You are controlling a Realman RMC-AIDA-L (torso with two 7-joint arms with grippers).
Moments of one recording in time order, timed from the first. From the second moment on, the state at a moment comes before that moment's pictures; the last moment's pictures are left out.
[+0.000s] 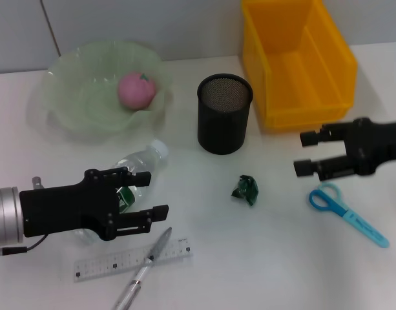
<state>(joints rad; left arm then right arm) -0.33 -2.02 1.31 0.84 1.58 1.42 -1.41 0.53 2.00 -0.66 -0.95 -2.11 -1.81 1.74</state>
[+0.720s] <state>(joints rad) -0.32 -2.03 1.30 0.84 1.61 1.40 -1.40 0.83 2.05 -0.99 -1.02 -2.48 -1.67 1.98</state>
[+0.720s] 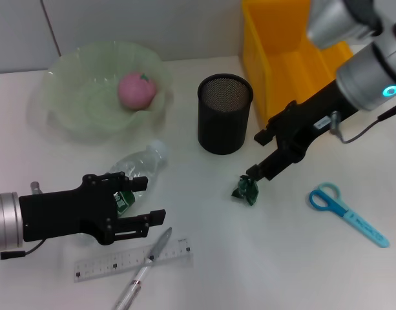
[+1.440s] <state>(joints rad) -0.32 -2.04 1.30 0.83 1.61 1.39 -1.40 0.85 2.07 -1.29 -0.90 -2.51 -1.42 1.95</state>
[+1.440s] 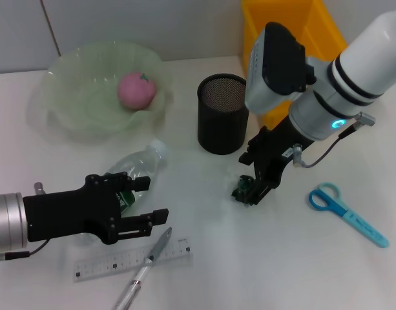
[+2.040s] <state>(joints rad) -0.32 -2.04 1.30 0.83 1.62 1.39 -1.40 0.86 2.08 -1.36 -0.83 -2.50 -1.33 1.95</state>
